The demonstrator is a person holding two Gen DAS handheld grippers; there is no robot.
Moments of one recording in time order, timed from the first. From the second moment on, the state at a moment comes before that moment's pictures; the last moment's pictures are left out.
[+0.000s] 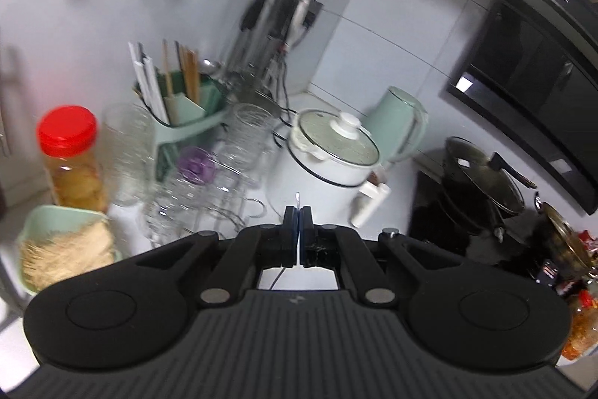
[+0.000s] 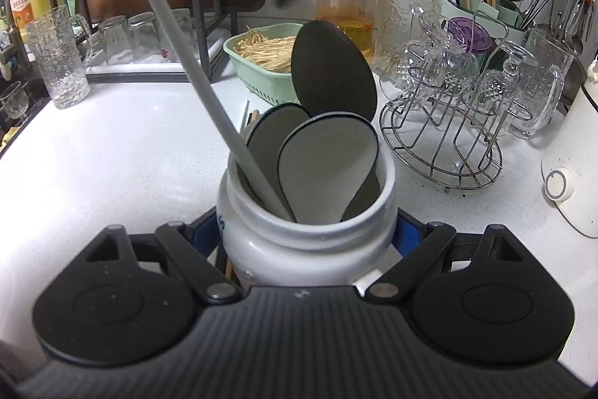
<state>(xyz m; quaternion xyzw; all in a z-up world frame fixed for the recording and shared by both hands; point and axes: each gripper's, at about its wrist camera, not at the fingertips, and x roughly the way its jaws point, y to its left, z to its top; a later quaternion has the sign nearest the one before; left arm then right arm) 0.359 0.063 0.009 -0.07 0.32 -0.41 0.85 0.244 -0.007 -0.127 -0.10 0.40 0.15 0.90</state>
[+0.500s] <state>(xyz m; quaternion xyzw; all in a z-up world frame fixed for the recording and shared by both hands) 0.340 0.059 -0.022 -0.10 0.35 -0.42 0.83 0.243 -0.007 -0.127 -0.10 0.39 0.17 0.90</state>
